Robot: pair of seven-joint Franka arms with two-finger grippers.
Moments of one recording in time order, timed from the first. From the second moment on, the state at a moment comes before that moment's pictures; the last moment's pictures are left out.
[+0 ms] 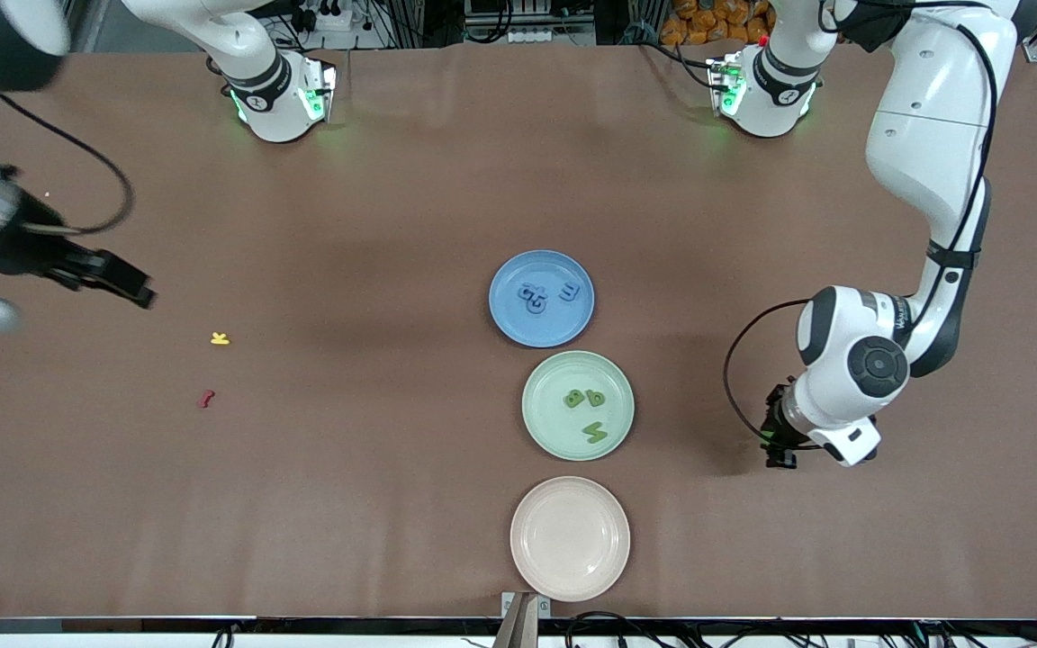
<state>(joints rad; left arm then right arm) -0.09 0.73 -0.11 -1.58 0.11 2.42 -1.65 0.20 0.13 -0.14 -1.43 0.05 1.61 0.32</state>
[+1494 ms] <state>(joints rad) -0.41 0.70 -0.16 -1.59 0.13 2.41 -1.65 0.03 0.05 -0.12 -1.44 0.05 1.59 -0.03</state>
